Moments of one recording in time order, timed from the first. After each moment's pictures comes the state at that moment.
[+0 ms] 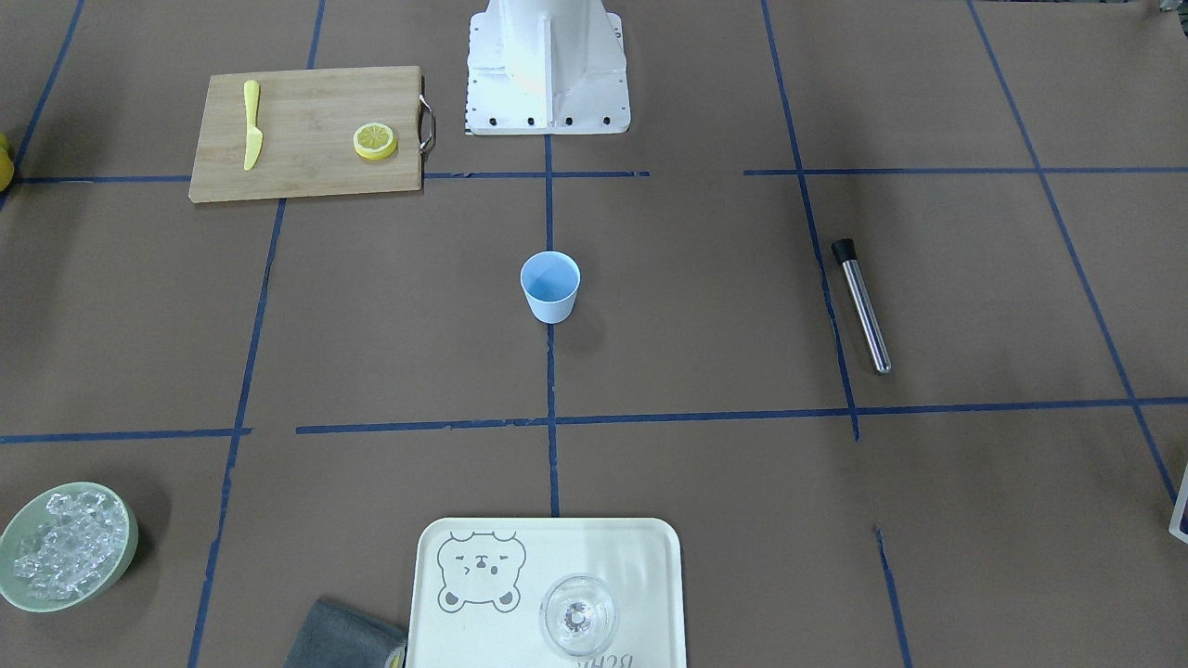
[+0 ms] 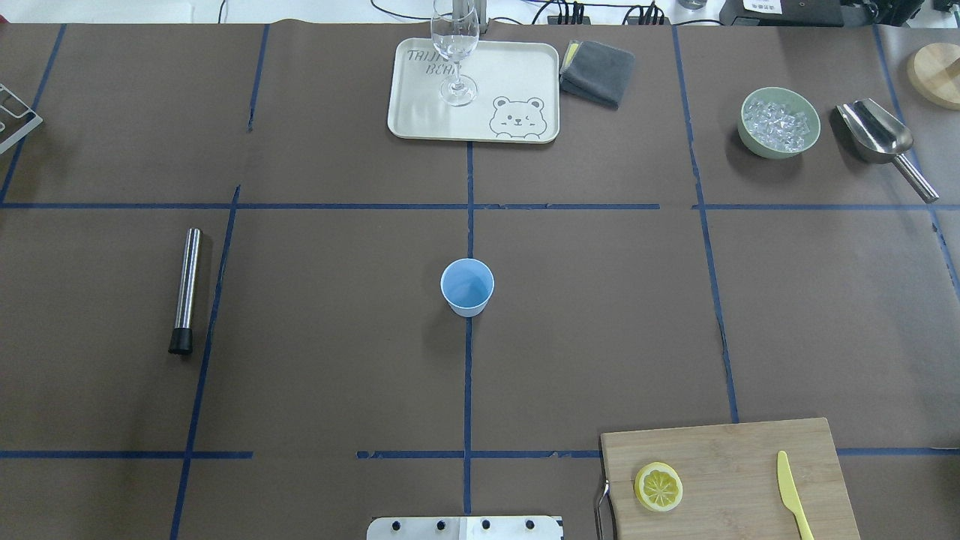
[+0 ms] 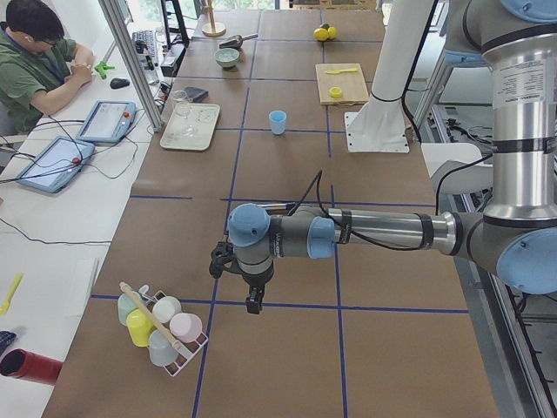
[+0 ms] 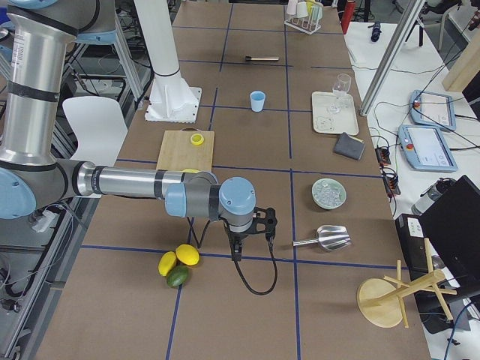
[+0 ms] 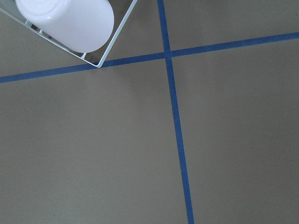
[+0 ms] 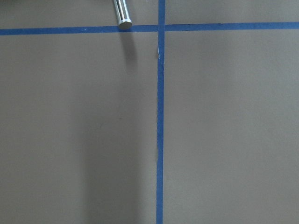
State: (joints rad) left arm -1.55 -1.45 -1.73 -1.54 -2.32 0.12; right arm 1.58 -1.81 1.79 -1.54 2.41 0.00
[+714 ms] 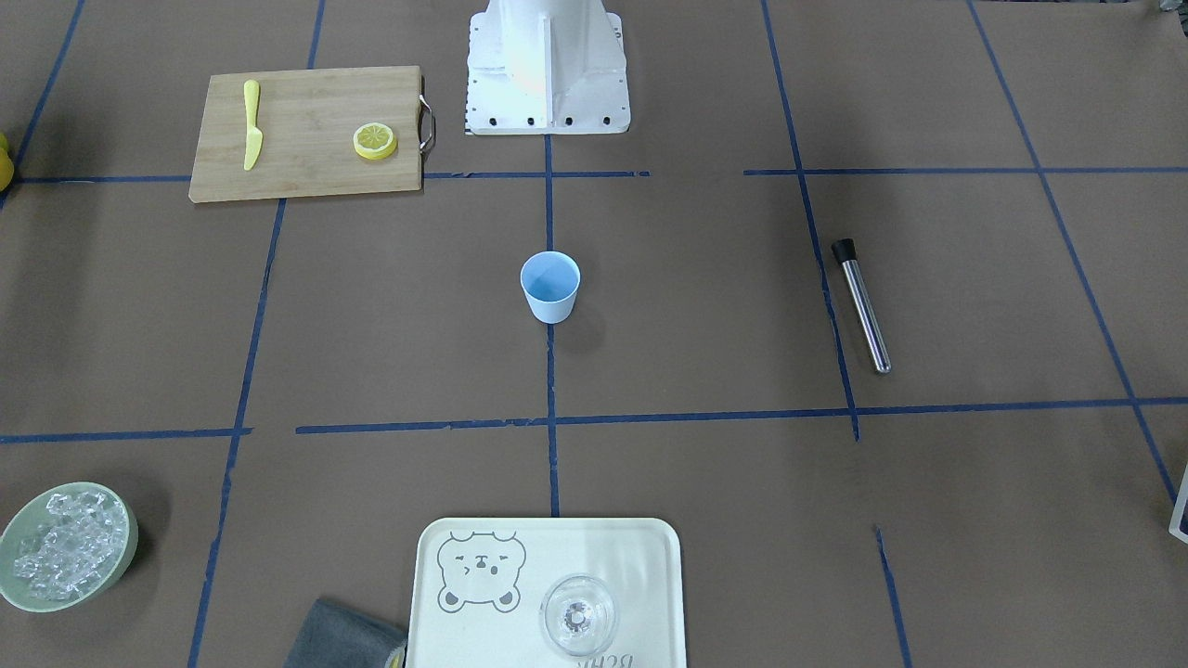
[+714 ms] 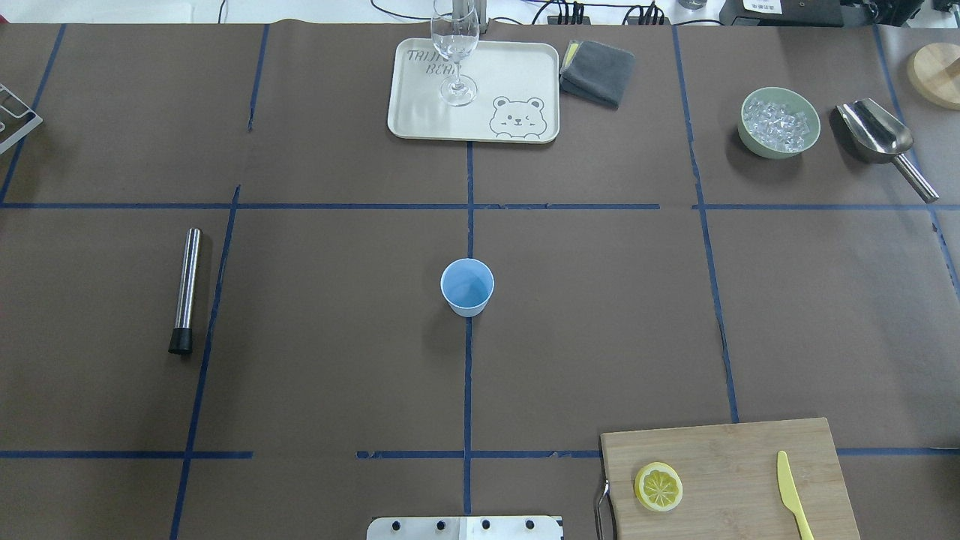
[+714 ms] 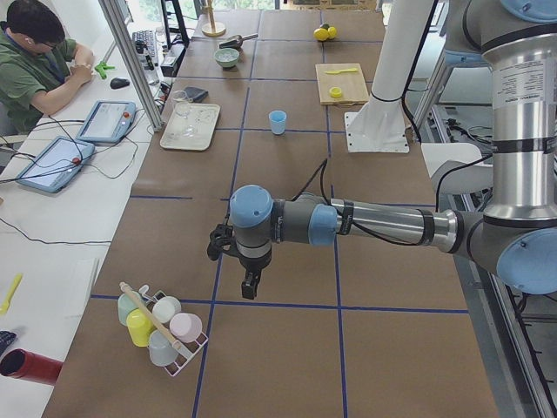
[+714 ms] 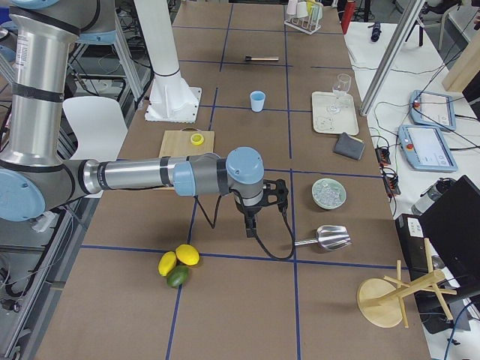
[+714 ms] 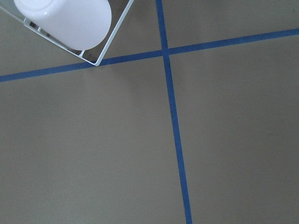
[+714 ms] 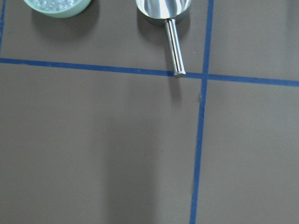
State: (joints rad) left arm -1.54 -1.45 -1.83 -1.55 -2.32 0.11; right arm 1.55 -1.75 1.91 -1.55 2.43 0.03
